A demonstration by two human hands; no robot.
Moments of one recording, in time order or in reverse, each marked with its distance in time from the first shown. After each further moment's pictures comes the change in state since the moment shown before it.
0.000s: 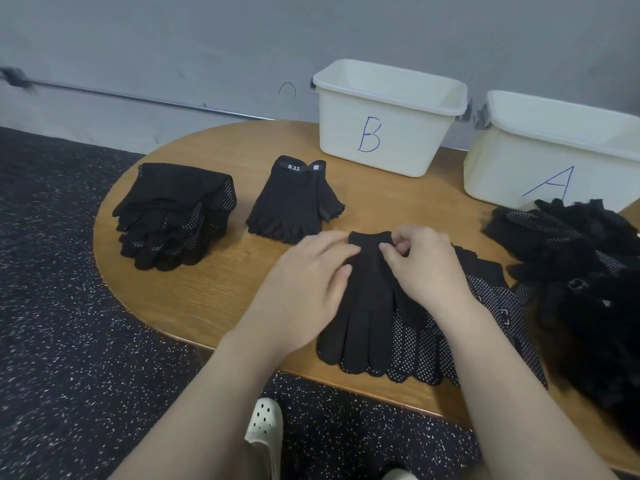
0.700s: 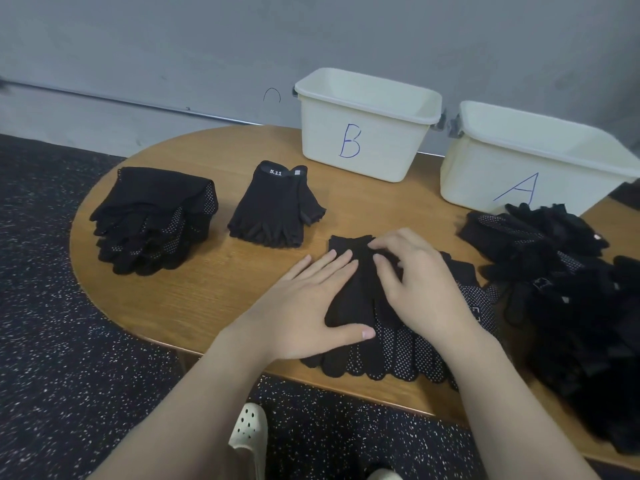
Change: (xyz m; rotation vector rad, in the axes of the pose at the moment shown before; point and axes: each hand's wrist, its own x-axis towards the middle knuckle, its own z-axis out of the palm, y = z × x) left_hand 0.004 -0.009 0.031 0.111 -0.425 0.092; right_hand -0.037 0.002 -0.027 -0.027 0.042 -0.309
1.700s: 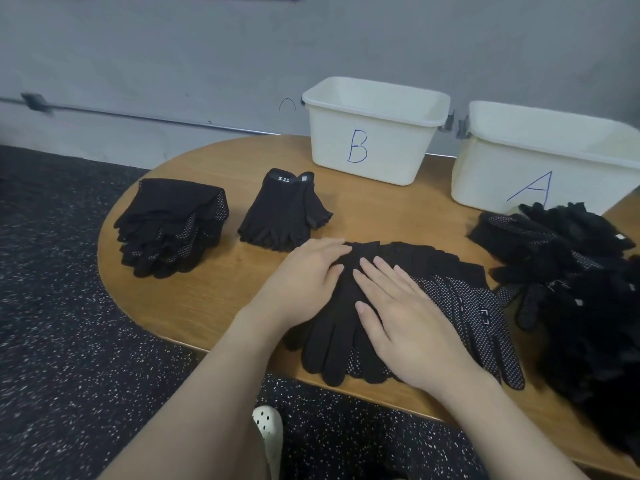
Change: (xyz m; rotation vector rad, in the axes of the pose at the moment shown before) left_hand 0.029 -0.010 -0.010 -0.135 0.265 -0.145; right_hand -0.040 -0.001 0.012 -0.259 -0.330 -0.149
